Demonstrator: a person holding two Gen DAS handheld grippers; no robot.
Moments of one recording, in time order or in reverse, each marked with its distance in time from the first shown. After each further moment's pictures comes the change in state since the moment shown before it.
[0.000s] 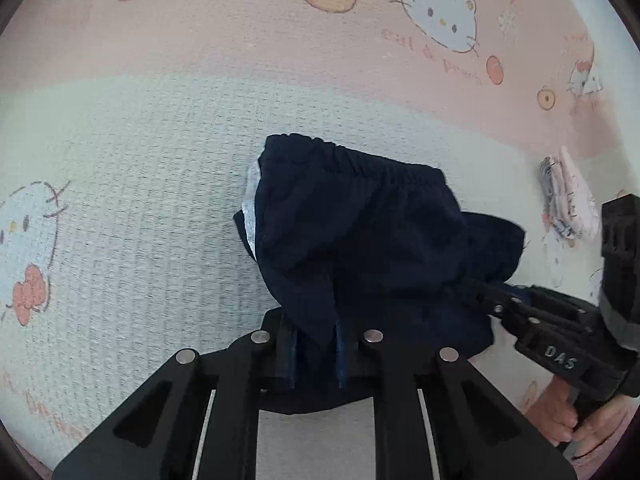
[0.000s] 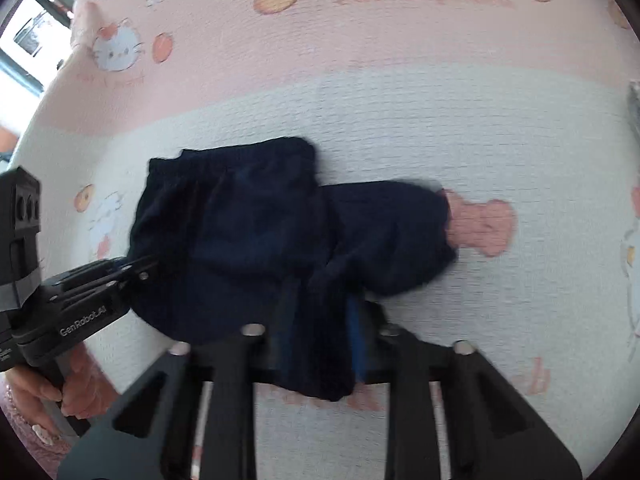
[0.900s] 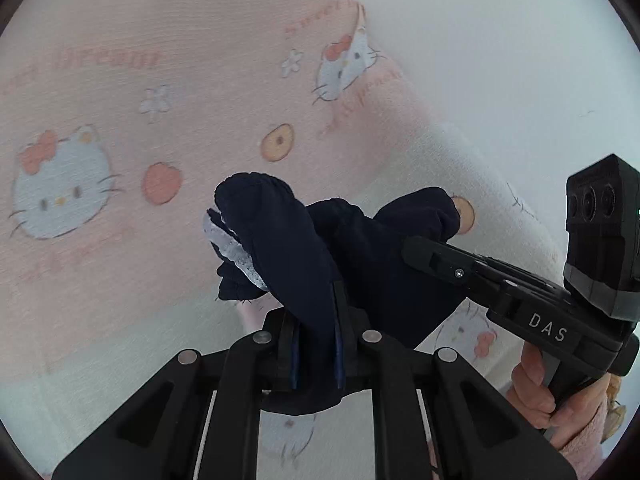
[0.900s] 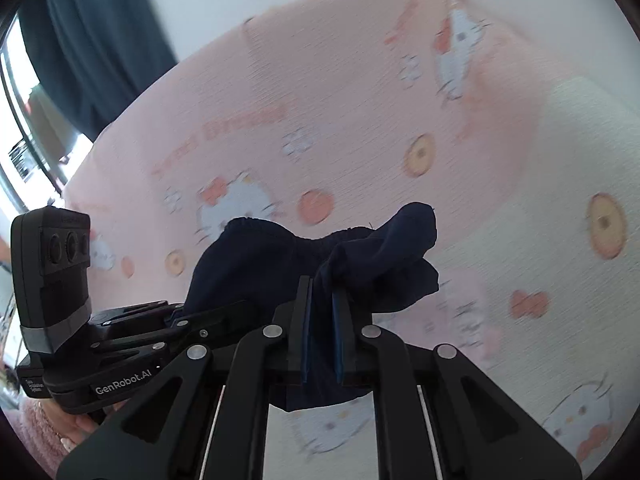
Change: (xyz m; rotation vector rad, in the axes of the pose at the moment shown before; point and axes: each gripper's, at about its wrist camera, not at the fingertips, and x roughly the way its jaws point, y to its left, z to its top) left arm 0.025 -0.462 0.121 0.467 -0.184 -0.376; right arm -0.266 -0.175 0.004 0.176 -0.569 -0.140
